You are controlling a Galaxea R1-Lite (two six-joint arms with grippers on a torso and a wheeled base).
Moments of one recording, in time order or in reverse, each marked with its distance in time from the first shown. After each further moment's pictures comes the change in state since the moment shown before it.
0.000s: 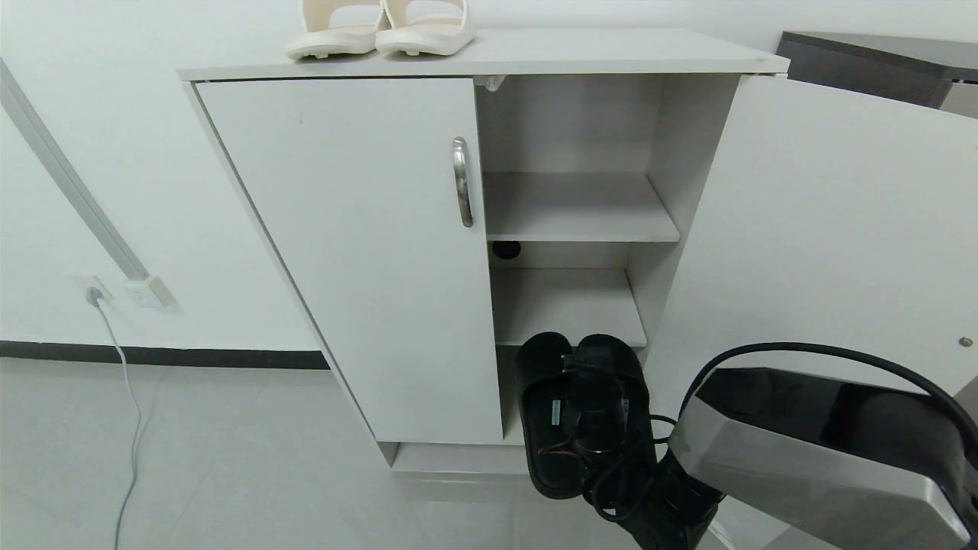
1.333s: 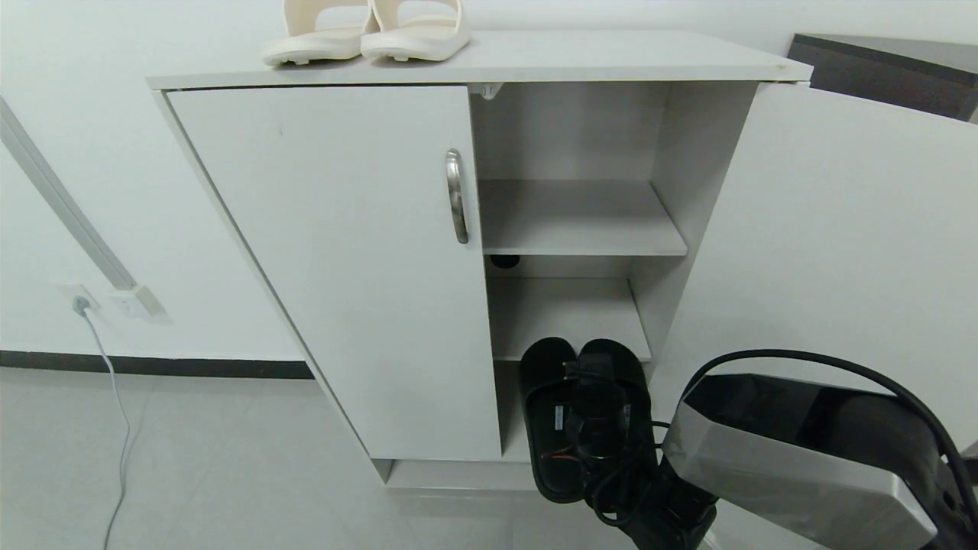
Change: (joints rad) left arm 0.000 0.000 0.000 0.001 0.000 -0.001; right arm -0.011 0.036 0.004 -0.047 0.000 -0.021
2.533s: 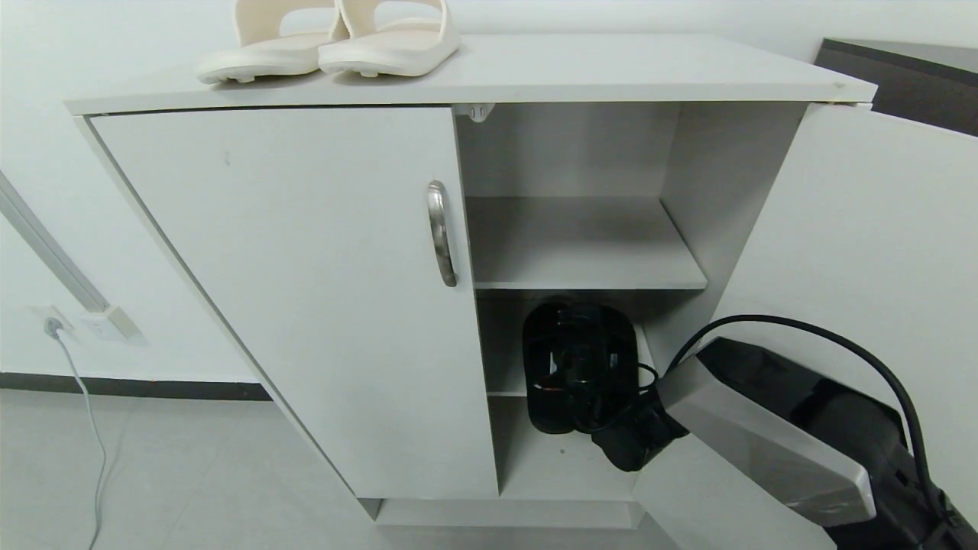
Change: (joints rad) left arm 0.000 0.000 0.000 -0.001 0.003 -0.007; right arm -0.112 0.101 -0.491 0.387 0.041 0.005
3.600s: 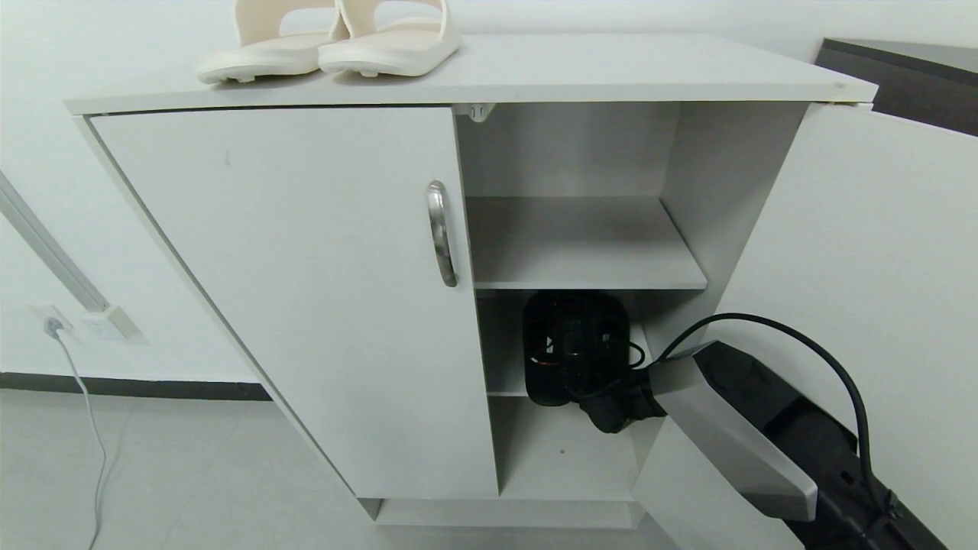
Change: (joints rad) left arm 0.000 0.000 0.000 0.000 0.000 0.000; right arm -0.053 0.148 -0.383 0.227 0.024 0.002
